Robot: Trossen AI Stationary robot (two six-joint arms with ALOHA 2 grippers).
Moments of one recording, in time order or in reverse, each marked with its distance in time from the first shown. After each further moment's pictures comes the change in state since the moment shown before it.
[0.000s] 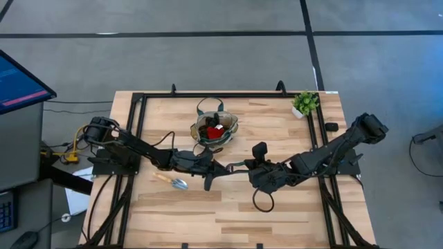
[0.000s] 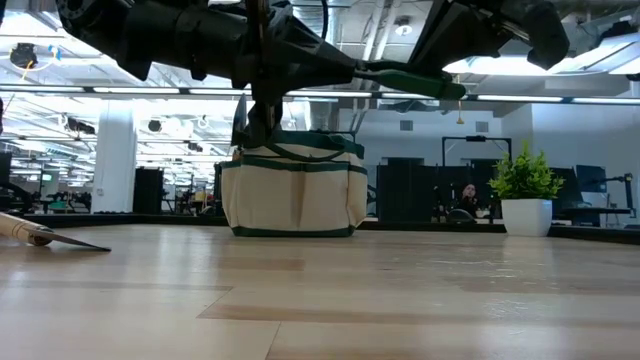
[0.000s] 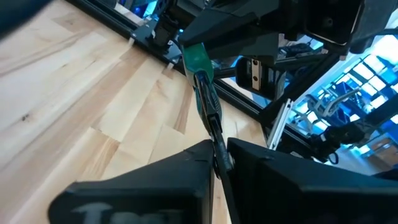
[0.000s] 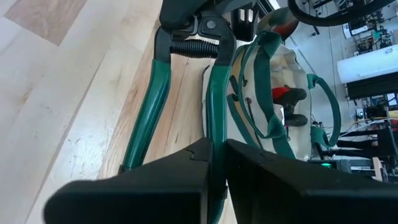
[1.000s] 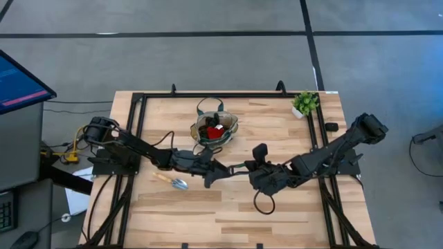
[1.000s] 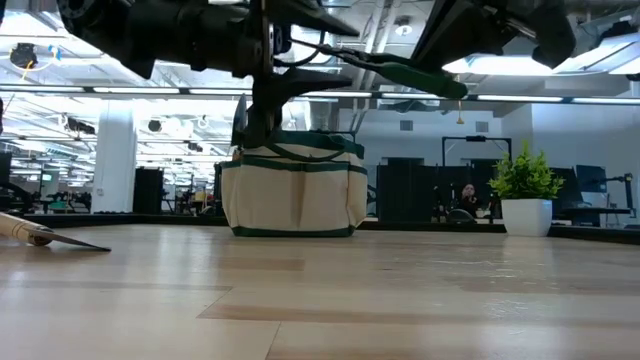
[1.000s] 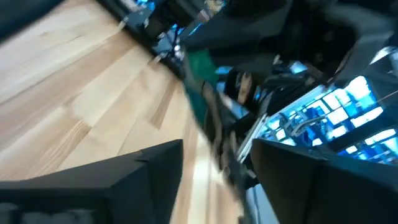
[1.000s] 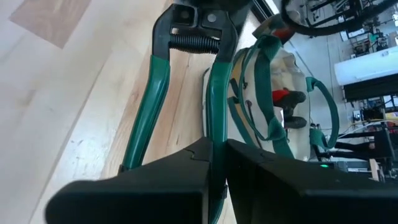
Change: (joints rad) left arm 0.000 0.000 0.002 0.015 0.030 -0.222; right arm 0.013 0.002 -0.001 0.004 0.022 0.002
